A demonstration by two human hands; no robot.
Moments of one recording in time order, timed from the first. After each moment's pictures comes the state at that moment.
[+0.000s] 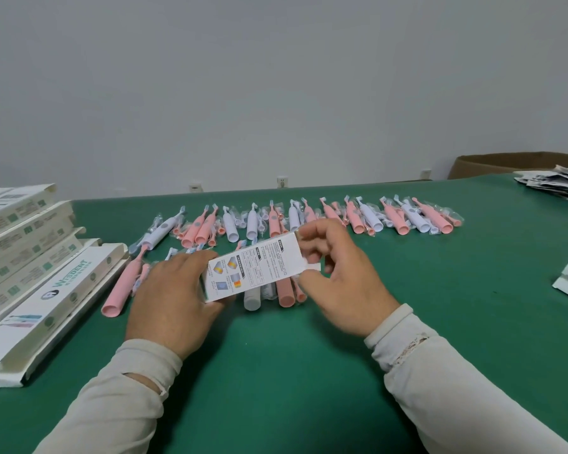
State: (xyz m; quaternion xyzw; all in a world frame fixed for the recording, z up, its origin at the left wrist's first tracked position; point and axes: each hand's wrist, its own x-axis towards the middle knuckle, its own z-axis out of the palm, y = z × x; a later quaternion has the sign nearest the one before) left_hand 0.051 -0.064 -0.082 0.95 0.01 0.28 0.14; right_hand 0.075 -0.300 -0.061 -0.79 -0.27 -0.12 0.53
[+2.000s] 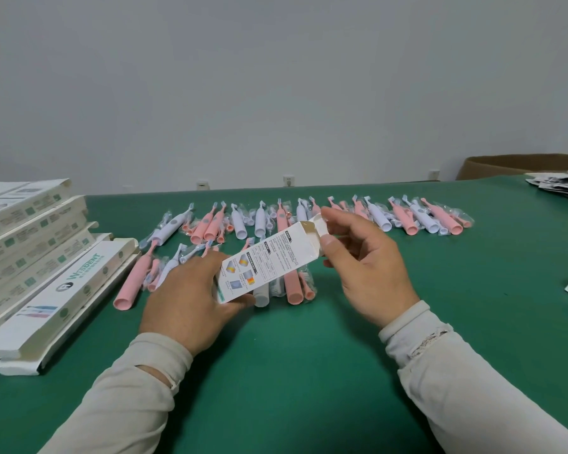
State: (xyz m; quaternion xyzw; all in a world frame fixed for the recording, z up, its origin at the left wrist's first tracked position) left_hand 0.050 -0.063 -0.084 0.96 0.01 0.21 0.19; right_hand 0.086 -0.304 -0.064 -0.69 -0.23 -0.18 0.66
